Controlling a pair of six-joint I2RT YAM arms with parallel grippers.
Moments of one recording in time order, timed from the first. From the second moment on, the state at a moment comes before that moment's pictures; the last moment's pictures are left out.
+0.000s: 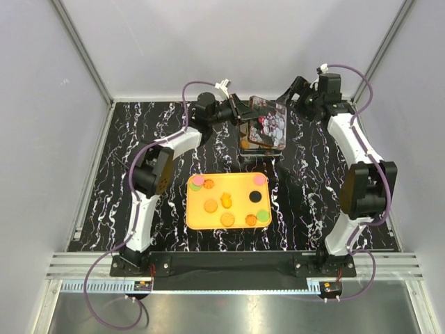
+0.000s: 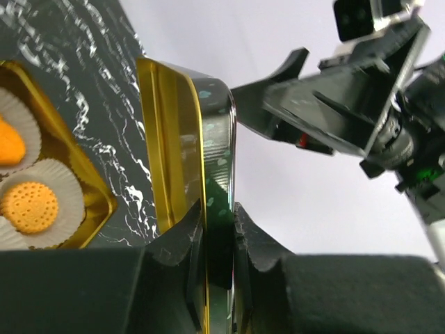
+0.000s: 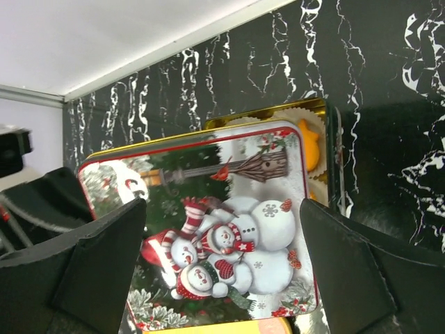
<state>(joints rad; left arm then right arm) -0.47 2.22 1.68 0.56 0.73 -1.14 0.06 1.78 1.60 -0.33 -0.30 0.58</state>
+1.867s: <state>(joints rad) -0.40 2.61 1.82 0.90 0.73 -1.55 0.00 2.06 1.34 0.23 -0.56 0.69</state>
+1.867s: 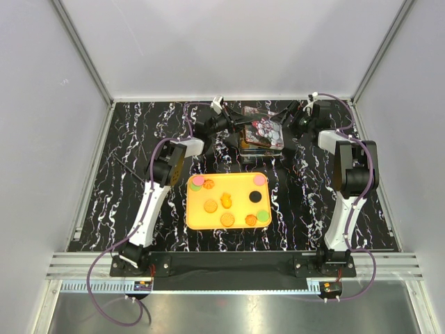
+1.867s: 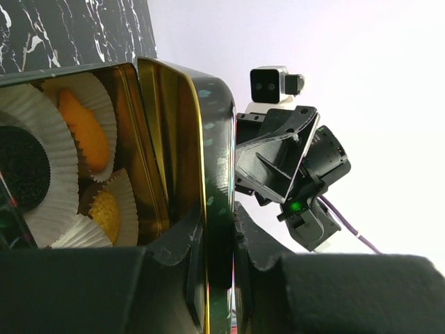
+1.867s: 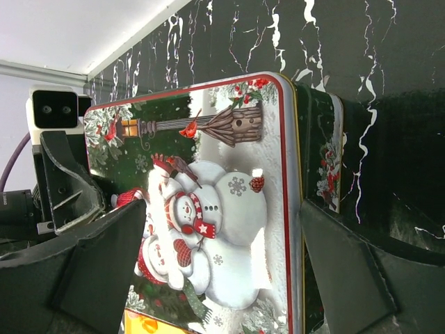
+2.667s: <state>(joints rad) -0.39 2.62 1.80 0.96 0.72 -1.60 0.00 2.11 1.34 0.19 -0.56 0.68</state>
